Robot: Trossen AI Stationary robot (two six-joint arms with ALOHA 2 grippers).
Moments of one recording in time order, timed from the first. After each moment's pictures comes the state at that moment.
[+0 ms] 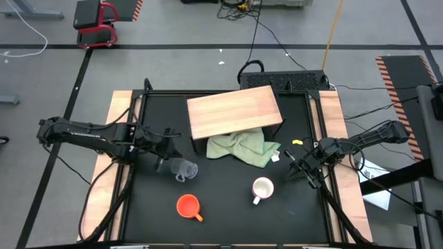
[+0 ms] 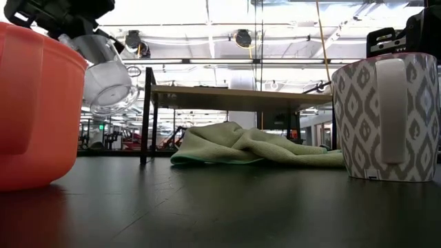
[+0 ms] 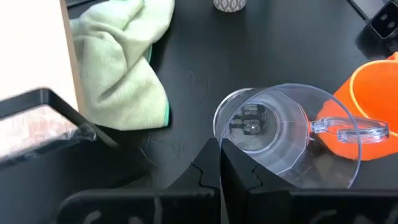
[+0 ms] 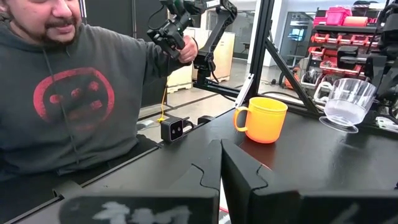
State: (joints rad) left arm -0.03 0.85 0.63 -0.49 0.13 0.14; right arm 0.26 0.36 0.01 0.35 -0.40 -0.06
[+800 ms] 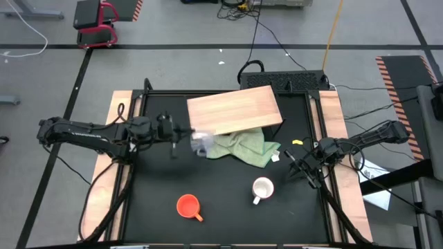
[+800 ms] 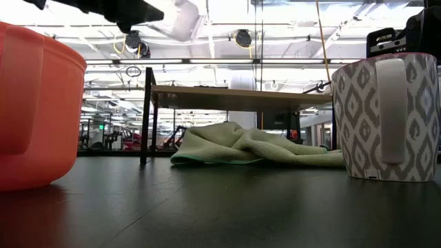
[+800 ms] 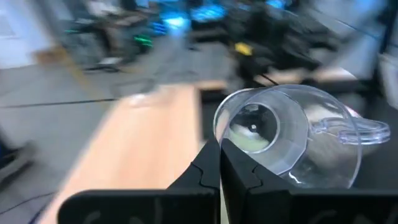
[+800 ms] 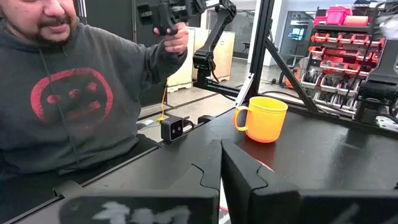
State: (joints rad) left arm -0.02 0.87 0.63 0.09 -0.22 0.11; right arm 0.26 0.36 0.01 0.35 -0.40 -0.06
